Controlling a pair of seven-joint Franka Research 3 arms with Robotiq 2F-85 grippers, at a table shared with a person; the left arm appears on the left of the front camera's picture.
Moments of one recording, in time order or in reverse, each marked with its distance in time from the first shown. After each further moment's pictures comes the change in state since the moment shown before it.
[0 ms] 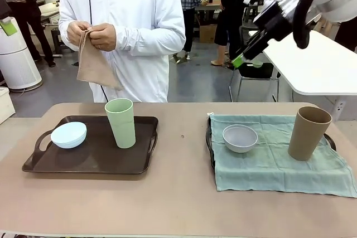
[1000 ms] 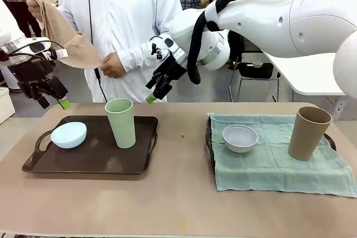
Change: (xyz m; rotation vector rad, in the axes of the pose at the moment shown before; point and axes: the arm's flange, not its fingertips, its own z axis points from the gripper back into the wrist) left arm 0.008 0.043 -0.257 -0.175 0.089 0.200; right arm 0.111 0.015 -0.310 0.254 -0.054 0.426
